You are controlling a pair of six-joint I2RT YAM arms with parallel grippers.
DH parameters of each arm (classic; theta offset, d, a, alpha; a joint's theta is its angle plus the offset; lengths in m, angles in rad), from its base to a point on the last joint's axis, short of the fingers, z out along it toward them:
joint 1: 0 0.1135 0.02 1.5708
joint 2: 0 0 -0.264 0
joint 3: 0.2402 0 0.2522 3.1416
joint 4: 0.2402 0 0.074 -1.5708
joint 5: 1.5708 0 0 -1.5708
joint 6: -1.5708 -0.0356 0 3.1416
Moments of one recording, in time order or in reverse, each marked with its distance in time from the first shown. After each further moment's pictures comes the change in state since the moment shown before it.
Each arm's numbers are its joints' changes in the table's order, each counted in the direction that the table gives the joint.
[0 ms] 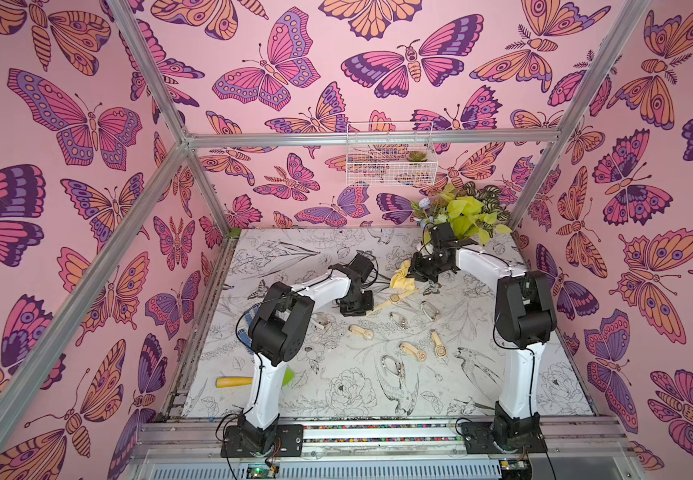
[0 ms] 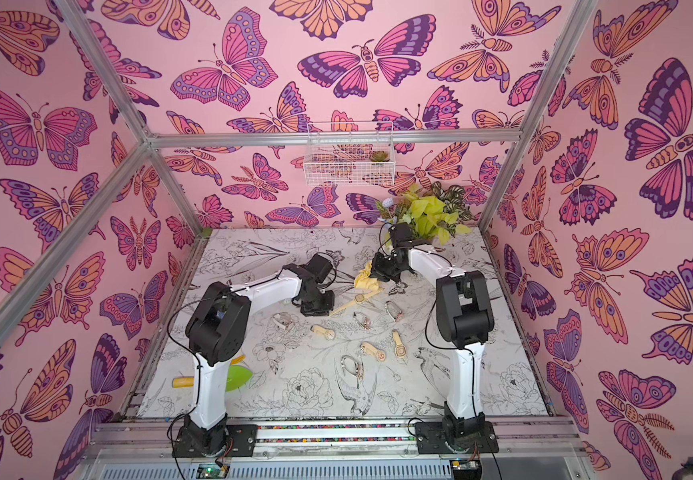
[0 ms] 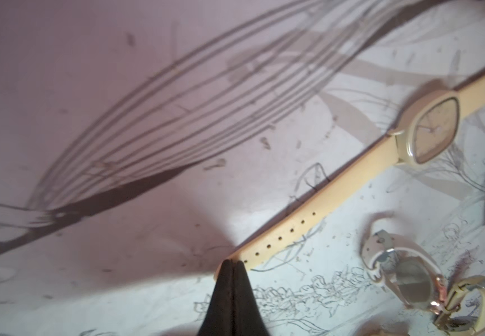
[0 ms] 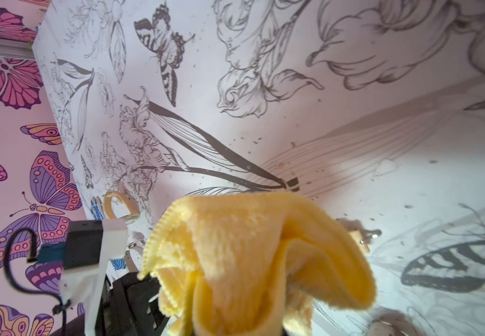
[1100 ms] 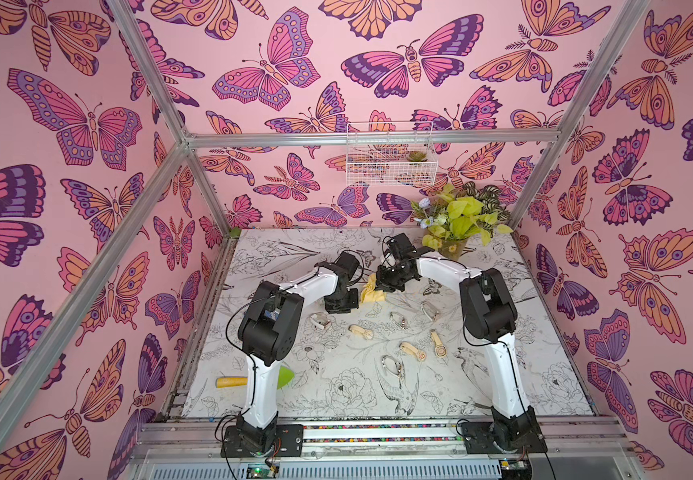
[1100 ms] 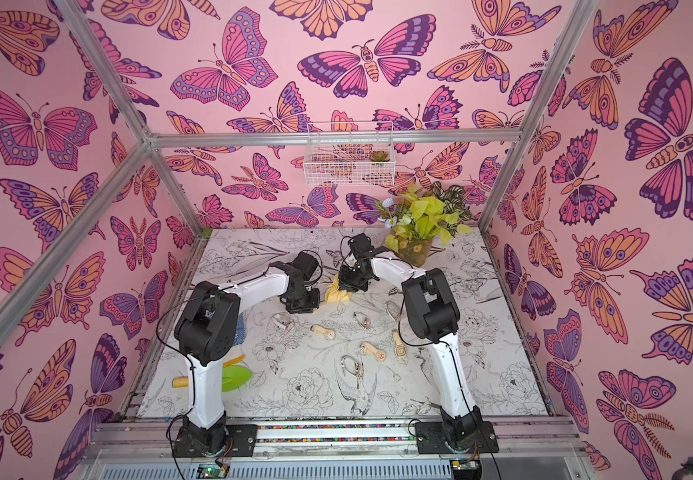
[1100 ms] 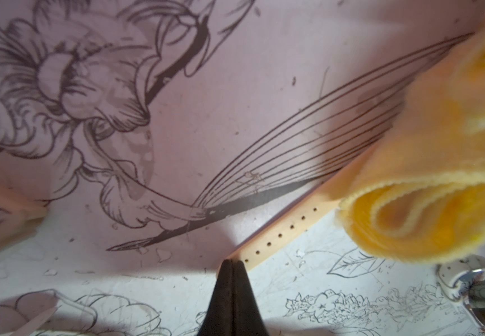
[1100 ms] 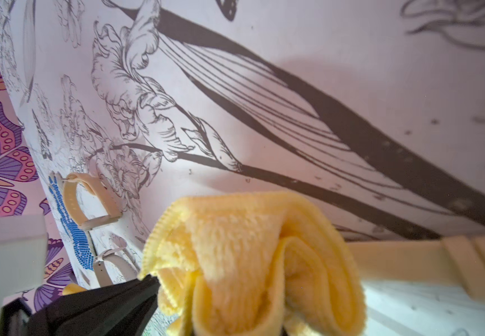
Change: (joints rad) left arm 0.064 0.040 -0.050 0.021 -0.074 -0.066; right arm 0.203 -0.183 0.117 -0.026 0.084 -0.027
